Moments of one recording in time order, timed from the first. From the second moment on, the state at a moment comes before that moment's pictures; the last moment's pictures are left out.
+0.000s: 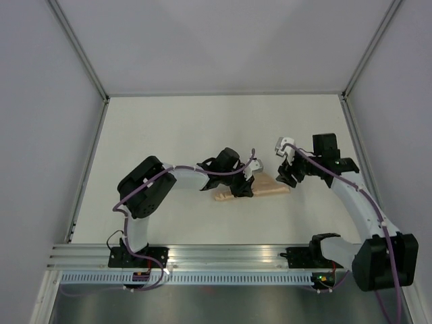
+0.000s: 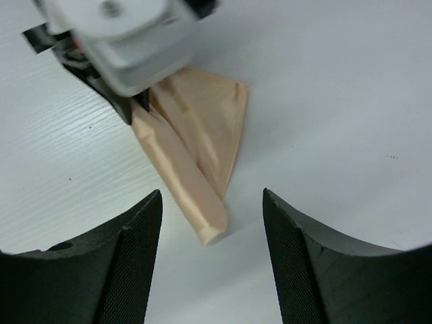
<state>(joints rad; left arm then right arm) -0.86 1.94 1.04 0.16 0.53 0.16 0.09 1.18 0.89 -0.65 -0.68 -0.81</state>
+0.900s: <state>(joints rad) -0.76 2.17 1.28 -0.12 1.01 0.00 0.69 1.08 0.32 0.03 -0.21 -0.89</state>
